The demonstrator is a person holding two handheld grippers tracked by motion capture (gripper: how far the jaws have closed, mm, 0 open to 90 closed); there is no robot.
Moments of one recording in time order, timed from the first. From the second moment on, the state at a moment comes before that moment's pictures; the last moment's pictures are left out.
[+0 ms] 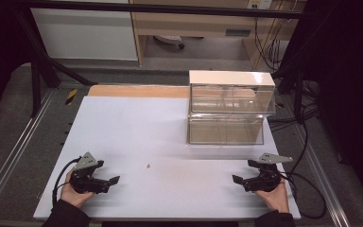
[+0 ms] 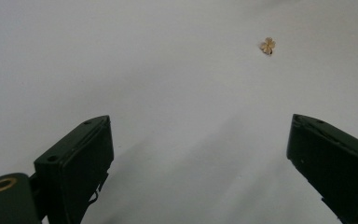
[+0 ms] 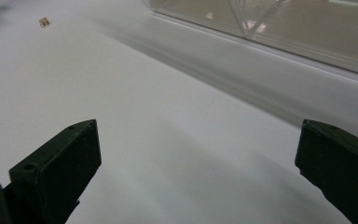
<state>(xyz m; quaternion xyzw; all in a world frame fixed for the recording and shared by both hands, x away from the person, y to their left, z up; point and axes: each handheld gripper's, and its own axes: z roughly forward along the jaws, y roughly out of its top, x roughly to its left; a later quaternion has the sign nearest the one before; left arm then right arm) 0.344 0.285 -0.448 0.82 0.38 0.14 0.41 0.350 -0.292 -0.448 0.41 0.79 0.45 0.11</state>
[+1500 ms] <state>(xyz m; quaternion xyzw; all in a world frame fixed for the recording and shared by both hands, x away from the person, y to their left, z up) 0.343 0.286 -0.447 0.81 0.39 0.14 0.41 0.345 -0.283 -0.402 0.37 0.78 0.47 0.17</state>
